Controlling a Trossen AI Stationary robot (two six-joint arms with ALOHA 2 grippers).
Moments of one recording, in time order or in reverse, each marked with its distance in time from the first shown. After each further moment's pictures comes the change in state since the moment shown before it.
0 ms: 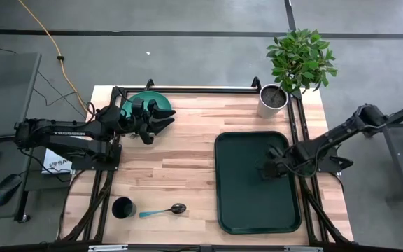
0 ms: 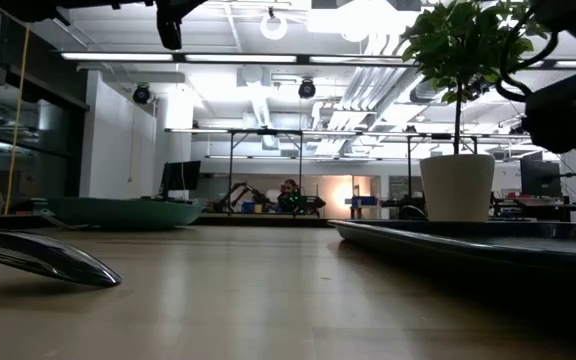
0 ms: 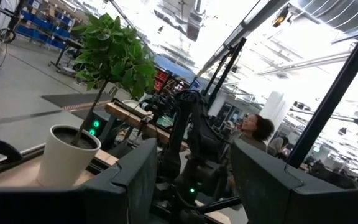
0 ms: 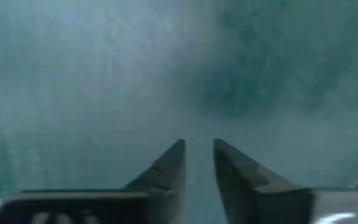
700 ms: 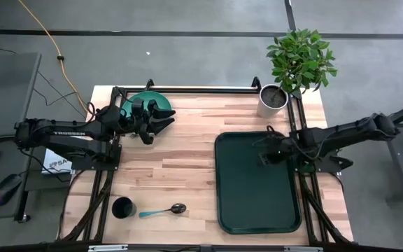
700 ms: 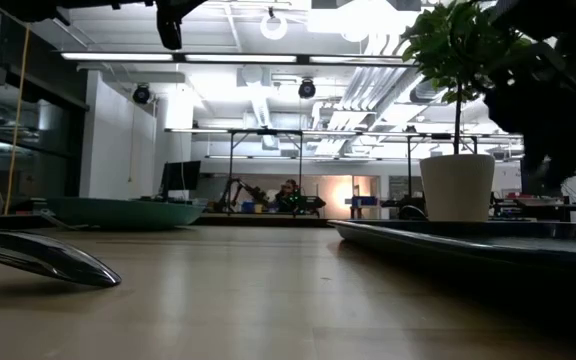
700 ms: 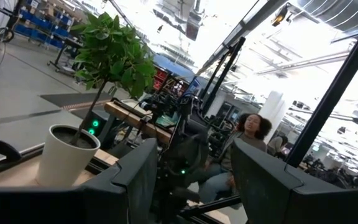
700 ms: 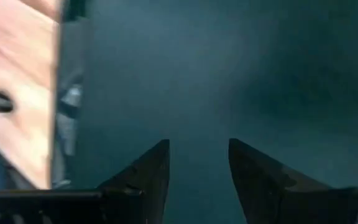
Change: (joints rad) left arm 0.000 0.000 0.000 -0.001 0.006 0.000; right arm -0.293 -0.184 0.000 0.016 -0.053 -0.400
